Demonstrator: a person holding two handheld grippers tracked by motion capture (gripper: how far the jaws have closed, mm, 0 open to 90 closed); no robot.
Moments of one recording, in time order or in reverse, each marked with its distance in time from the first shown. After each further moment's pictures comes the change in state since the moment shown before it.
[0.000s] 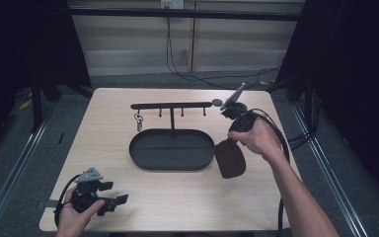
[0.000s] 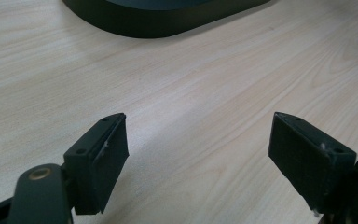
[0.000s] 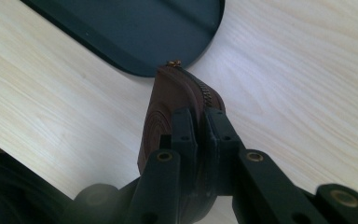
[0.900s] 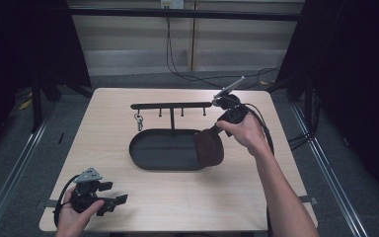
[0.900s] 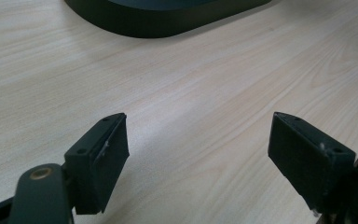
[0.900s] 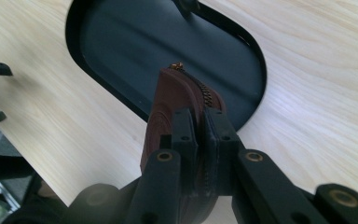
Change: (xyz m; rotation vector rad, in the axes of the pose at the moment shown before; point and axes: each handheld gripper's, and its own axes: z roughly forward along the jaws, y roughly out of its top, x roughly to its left) left arm 0.001 -0.001 -0.002 -0.004 0.004 -0.001; right arm -0.002 0.026 0.008 -0.210 0.207 0.046
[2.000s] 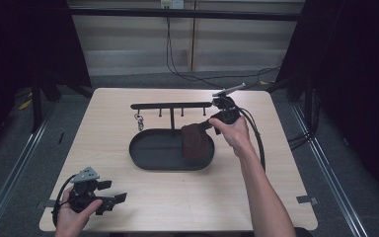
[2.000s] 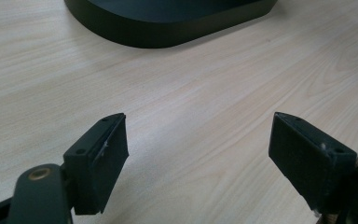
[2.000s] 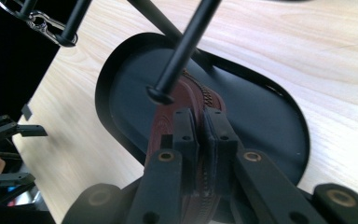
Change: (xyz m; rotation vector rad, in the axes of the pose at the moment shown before) left arm 0.001 0.000 -0.004 -0.038 -0.006 -0.010; right arm -0.020 0.007 0.040 -0.179 0.171 0.115
